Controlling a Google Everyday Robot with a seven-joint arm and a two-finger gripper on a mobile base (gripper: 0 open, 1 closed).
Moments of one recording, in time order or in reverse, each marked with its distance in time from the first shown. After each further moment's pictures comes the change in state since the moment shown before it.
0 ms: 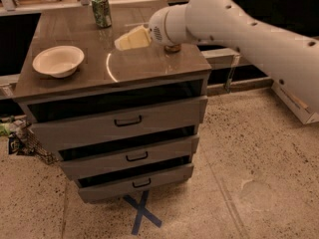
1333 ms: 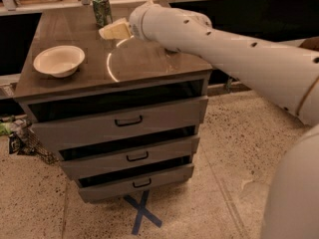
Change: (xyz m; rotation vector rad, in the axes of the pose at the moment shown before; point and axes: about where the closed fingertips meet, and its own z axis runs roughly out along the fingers) arm -0.035 -0.010 0.069 0.122 -0.164 -0.065
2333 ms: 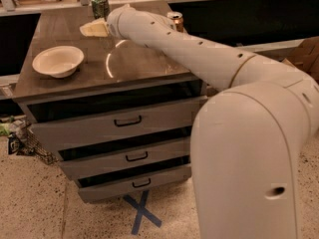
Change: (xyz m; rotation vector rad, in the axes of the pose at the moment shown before) arm 0.005 0.021 0.112 -0.049 -0.041 0.072
